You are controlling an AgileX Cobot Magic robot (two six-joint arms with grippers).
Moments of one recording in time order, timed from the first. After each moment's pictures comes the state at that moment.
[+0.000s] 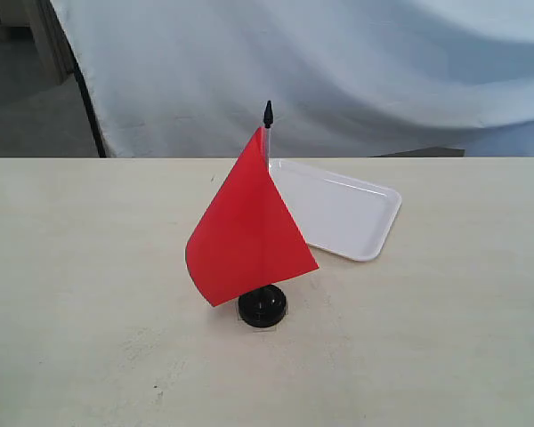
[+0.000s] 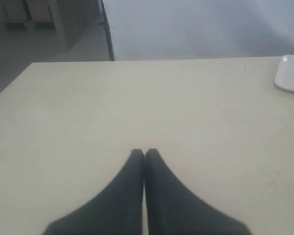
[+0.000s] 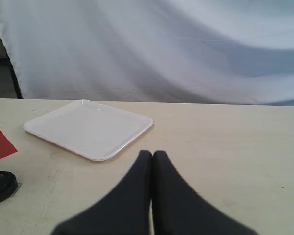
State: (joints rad) left arm 0.02 0.00 0.00 0.03 0.35 0.01; right arm 0.06 0.00 0.00 0.04 0.19 -0.01
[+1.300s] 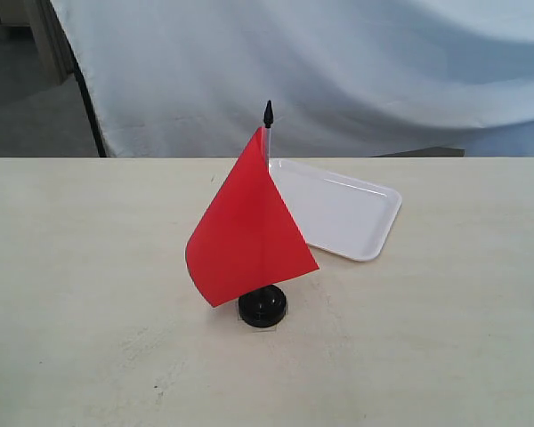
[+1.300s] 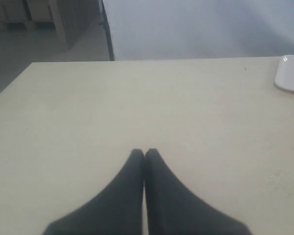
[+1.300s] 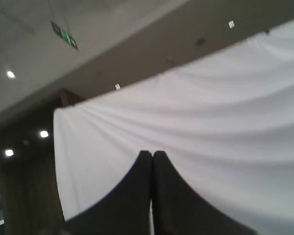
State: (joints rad) left arm 0.02 0.00 0.00 0.03 0.35 0.01; right arm 0.06 0.02 0.00 0.04 -0.62 0.43
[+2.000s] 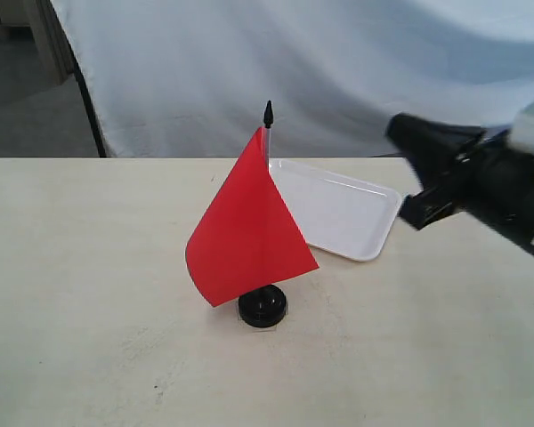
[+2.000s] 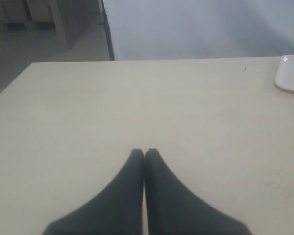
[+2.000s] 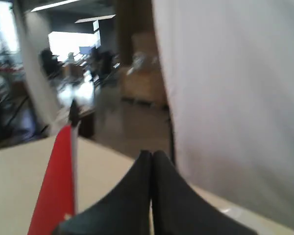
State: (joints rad) left arm 0.02 0.00 0.00 0.03 0.35 0.01; right arm 0.06 1.53 -0.52 -0.75 -1.19 0.43
